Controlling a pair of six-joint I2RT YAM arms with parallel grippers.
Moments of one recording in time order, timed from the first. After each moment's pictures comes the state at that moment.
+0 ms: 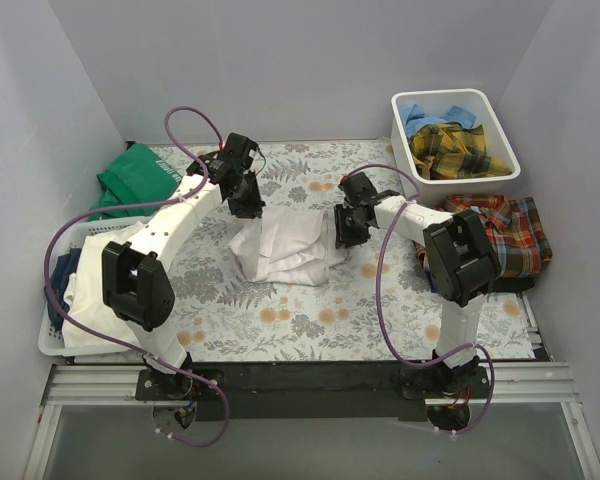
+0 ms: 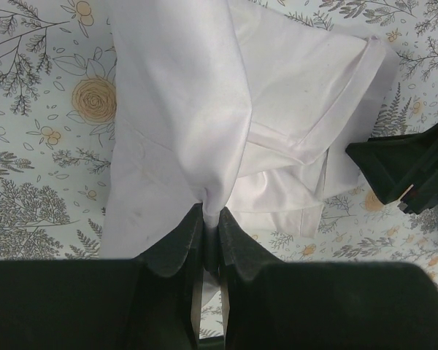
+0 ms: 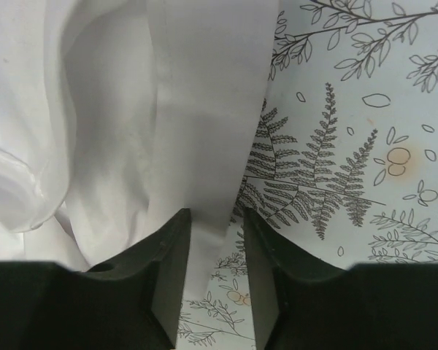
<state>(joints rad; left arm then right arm) -0.43 1.73 1.62 -0.93 -0.05 -0.60 0.51 1.93 1.30 -0.48 -0.09 0.37</state>
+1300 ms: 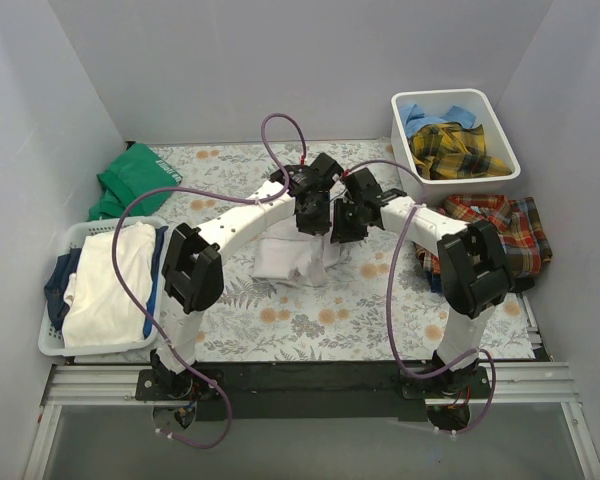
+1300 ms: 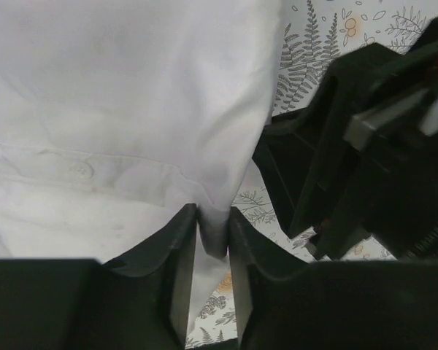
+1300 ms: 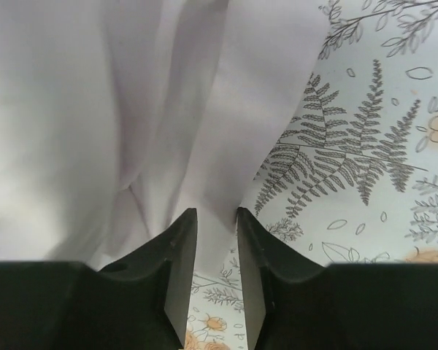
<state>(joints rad) -0.76 2.05 1.91 -0.98 -0.14 -0.66 0.52 1.84 1.29 -0.48 -0.15 0.45</state>
